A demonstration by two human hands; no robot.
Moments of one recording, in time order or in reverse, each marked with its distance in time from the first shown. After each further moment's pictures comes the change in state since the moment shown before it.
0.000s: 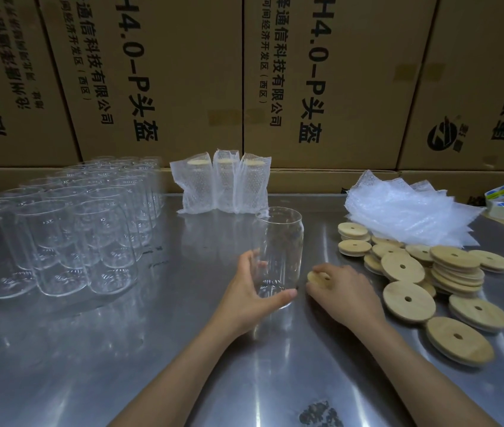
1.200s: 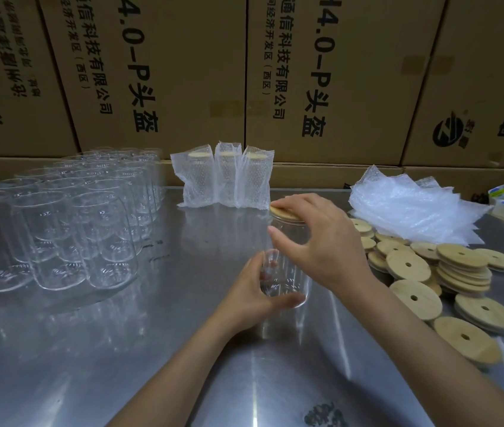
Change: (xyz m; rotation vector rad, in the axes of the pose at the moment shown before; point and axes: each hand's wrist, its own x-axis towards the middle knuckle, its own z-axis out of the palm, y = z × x) left_hand 0.000 0.010 -0.002 -0.064 -0.106 0.045; right_hand 0.000 -0.070 -0.049 0.200 0.384 -0.590
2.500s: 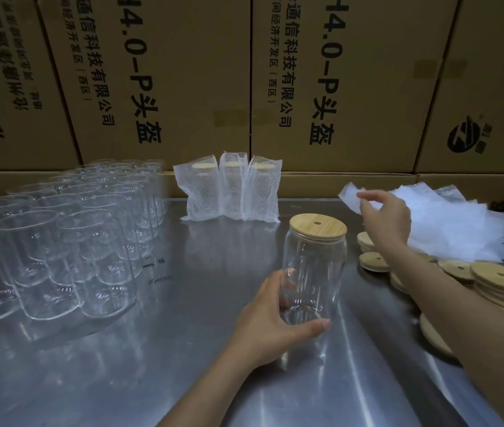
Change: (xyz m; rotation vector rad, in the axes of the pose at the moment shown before) left_hand 0.015 -0.020 0.005 0.127 0.000 0.013; right_hand 0.069 0.150 0.039 0.163 0.293 0.628
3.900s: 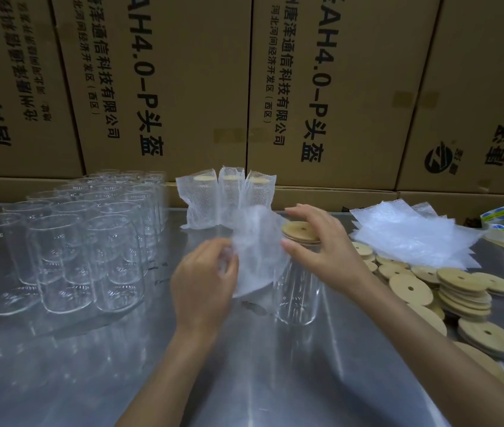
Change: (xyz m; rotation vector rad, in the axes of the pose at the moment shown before) left_hand -0.022 0.042 -0.066 0.518 0.856 0.314; right_hand -0.111 -0.089 -0.044 0.021 -0.510 -0.469
